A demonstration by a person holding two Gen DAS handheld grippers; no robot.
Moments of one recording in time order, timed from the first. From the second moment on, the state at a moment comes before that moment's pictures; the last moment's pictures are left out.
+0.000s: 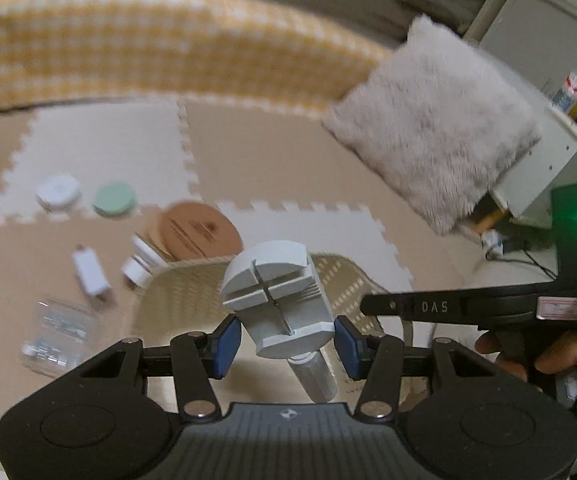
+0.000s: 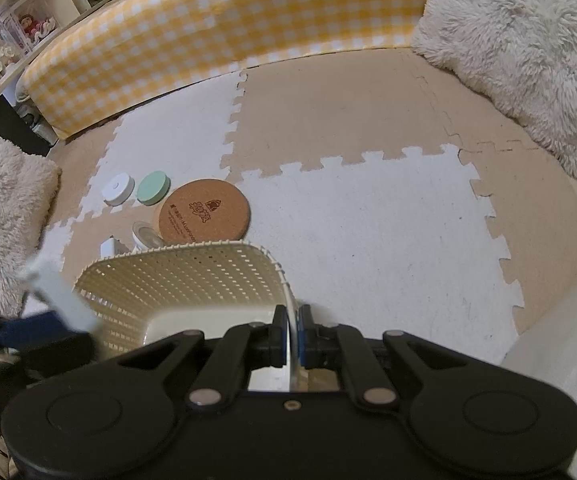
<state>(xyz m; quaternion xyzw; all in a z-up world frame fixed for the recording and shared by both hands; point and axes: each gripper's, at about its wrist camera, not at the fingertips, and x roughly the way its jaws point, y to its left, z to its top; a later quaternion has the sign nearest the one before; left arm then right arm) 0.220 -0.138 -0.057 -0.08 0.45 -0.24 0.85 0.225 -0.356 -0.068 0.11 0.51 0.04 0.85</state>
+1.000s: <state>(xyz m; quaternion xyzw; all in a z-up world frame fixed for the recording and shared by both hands) 0.249 -0.207 -0.123 -0.04 0.54 -0.27 0.80 0.226 -0.361 -0.070 0.13 0.51 0.05 0.85</state>
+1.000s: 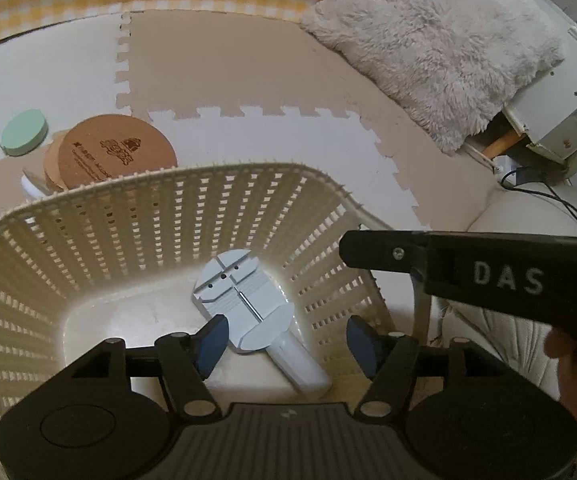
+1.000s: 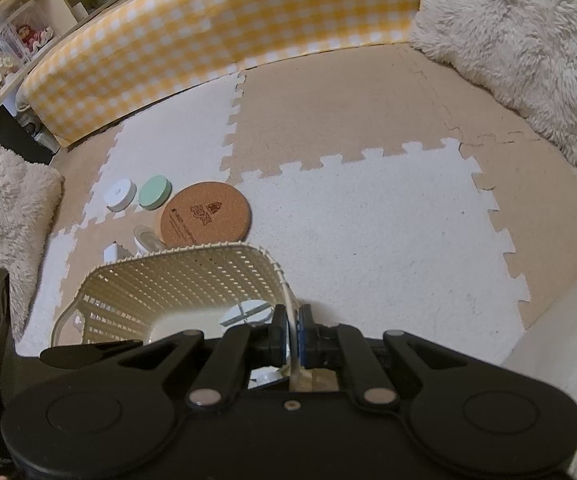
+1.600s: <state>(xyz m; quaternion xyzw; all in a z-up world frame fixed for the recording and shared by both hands) 0.209 -0.147 -0.044 -0.04 0.43 -0.26 0.86 0.225 -0.361 -0.069 0.13 0.51 0.05 0.85</state>
